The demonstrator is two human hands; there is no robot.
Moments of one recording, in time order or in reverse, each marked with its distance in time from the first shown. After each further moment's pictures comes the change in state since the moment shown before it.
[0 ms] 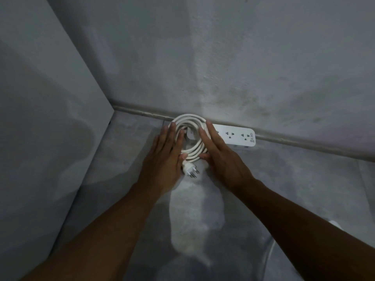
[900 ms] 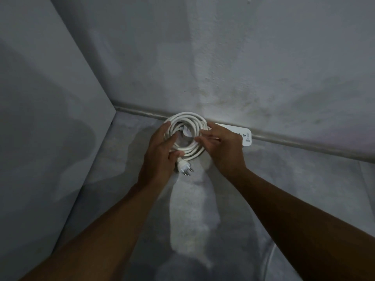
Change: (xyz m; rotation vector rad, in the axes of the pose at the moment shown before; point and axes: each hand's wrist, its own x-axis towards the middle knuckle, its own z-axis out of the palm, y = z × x) left_hand 0.010 0.000 -0.010 -0.546 0.316 -0.237; right_hand 0.037 -0.019 -0.008 0.270 0.449 0.162
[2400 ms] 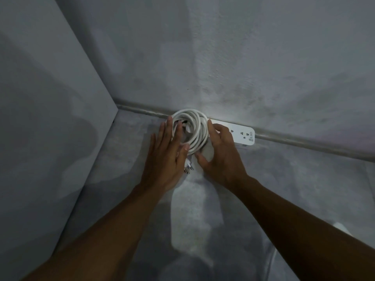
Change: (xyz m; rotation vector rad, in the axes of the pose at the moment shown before) left_hand -0.009 -0.002 0.001 0.321 -0.220 0.080; right_hand -0.022 0.001 0.006 -0.267 -0.269 0.069
